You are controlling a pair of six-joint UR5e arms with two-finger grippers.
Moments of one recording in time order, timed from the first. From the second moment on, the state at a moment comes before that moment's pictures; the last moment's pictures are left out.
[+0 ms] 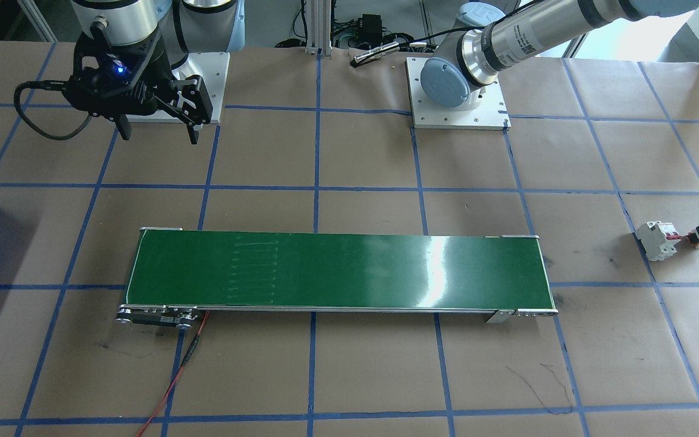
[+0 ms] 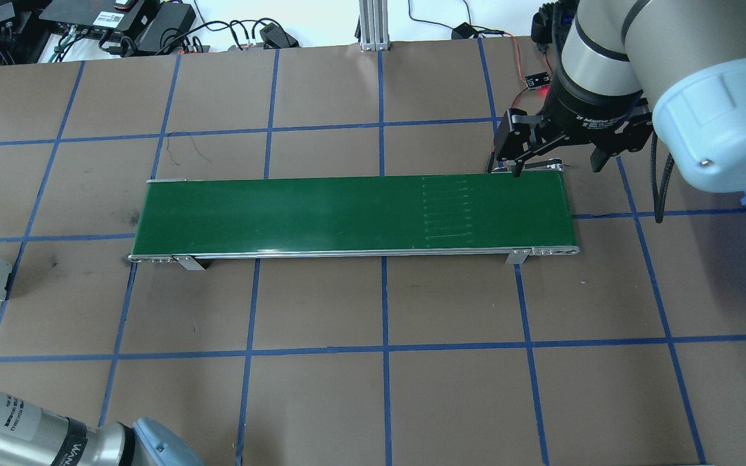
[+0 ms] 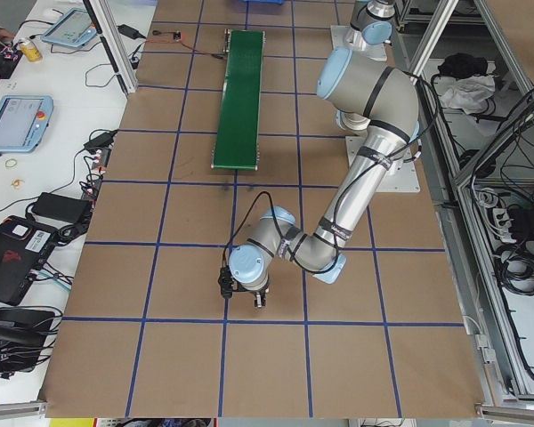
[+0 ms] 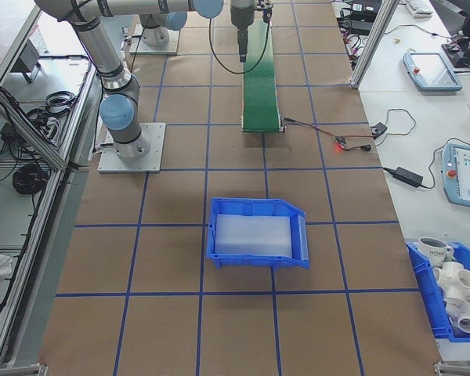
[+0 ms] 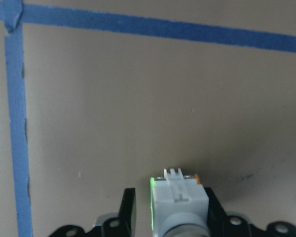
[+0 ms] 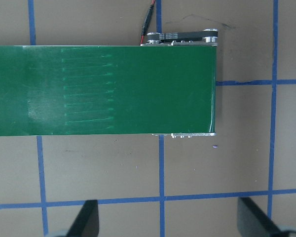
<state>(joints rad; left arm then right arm) -0.56 -2.23 -1.47 -1.13 1.63 0.90 1.66 -1.64 1.64 -1.61 -1.64 0.11</state>
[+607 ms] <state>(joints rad) -0.56 -2.21 -1.48 -1.18 1.63 0.90 1.66 -1.64 1.64 -1.61 -1.64 0.11</state>
